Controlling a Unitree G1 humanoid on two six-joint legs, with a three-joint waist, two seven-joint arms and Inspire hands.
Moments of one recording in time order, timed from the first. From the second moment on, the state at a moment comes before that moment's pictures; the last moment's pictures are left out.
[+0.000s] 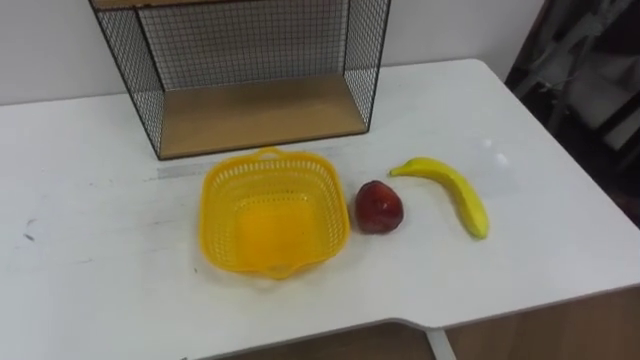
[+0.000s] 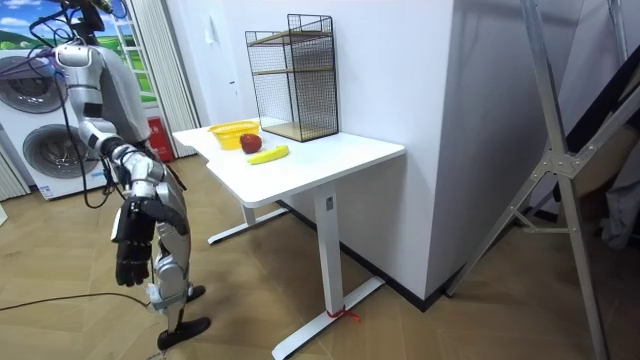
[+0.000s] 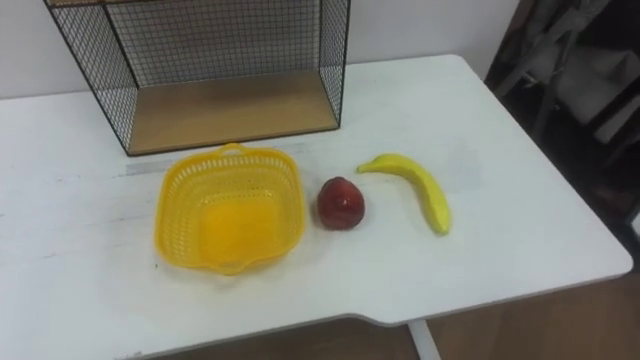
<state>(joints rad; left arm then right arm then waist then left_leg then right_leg) 0.31 0.21 0.23 1.02 0.34 0.07 0.14 0.14 -0.23 -0.64 0.54 1.02 -0.14 -0.97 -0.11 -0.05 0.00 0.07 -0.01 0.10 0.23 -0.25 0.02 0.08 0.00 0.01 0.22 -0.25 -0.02</state>
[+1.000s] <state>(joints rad) 0.28 0.22 0.09 1.04 0.36 0.04 0.15 0.16 -0.27 -0.27 -0.03 -0.05 -0.15 -0.85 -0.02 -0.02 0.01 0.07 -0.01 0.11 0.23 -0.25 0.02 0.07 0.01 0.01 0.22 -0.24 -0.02</state>
